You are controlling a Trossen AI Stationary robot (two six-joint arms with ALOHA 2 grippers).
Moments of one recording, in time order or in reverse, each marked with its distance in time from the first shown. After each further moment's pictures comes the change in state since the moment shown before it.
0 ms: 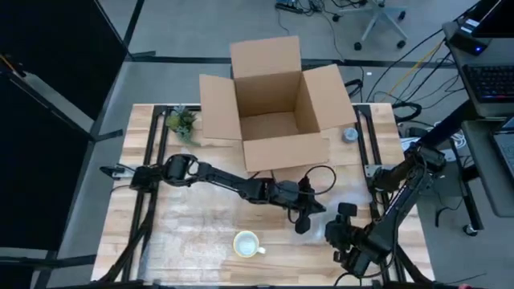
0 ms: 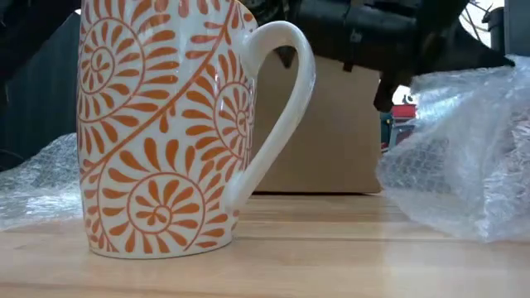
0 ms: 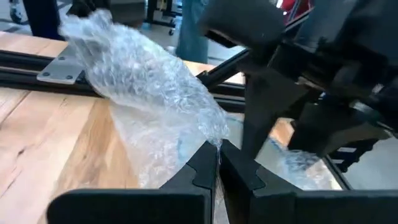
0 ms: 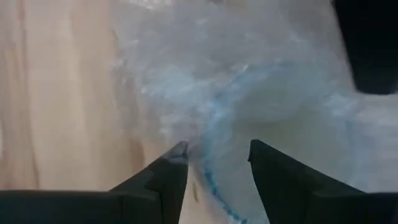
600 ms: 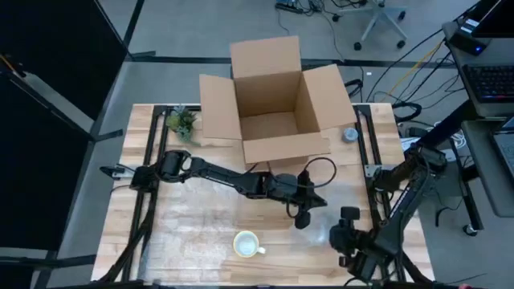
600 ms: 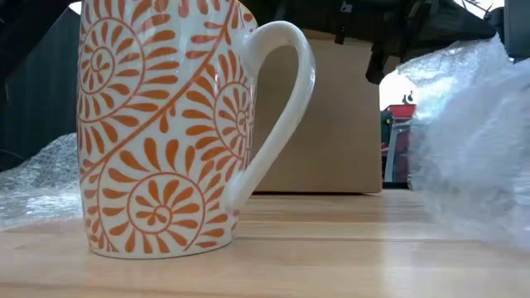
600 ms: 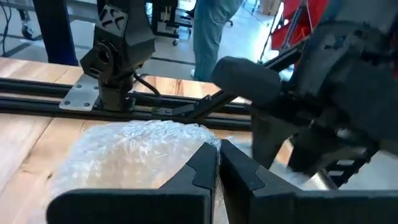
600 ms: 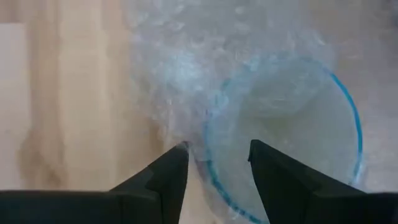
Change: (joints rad) left arm 0.027 -0.085 -0.002 -0.036 -0.006 -0.005; right arm 0.060 0.000 0.000 0.008 -0.013 0.004
